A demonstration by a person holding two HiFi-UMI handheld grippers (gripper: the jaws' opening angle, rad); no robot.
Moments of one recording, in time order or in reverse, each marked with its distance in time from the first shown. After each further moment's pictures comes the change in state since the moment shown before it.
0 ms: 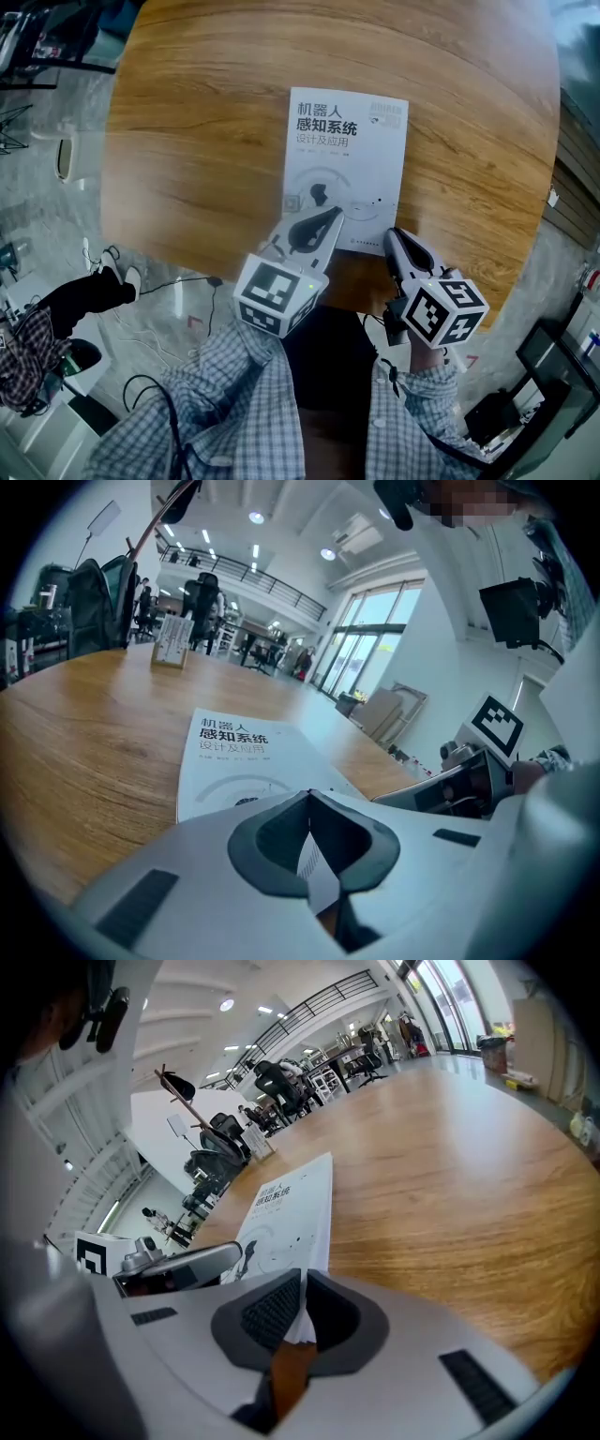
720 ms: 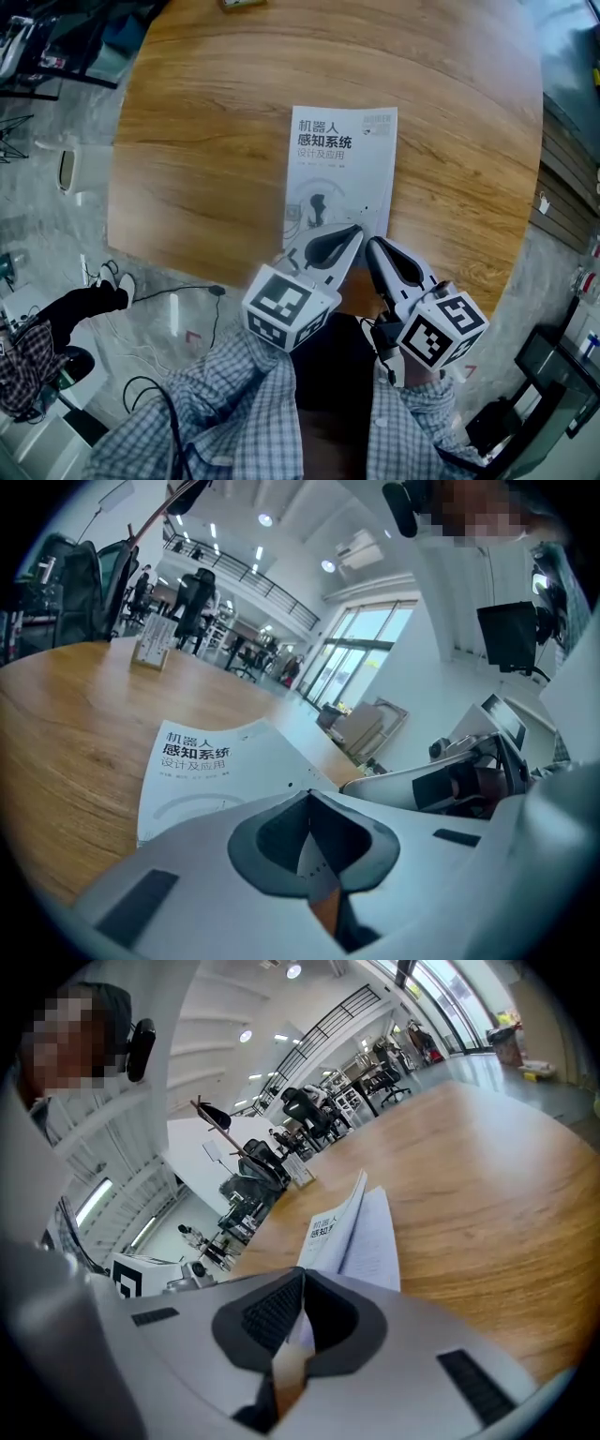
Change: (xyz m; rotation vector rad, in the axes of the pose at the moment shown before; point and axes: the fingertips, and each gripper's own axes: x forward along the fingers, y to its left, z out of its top) left arm -0.013 -0.049 0.032 -0.048 -0.049 -0.133; right arm -0.034 0.079 0.038 -0.033 -0.131 0.210
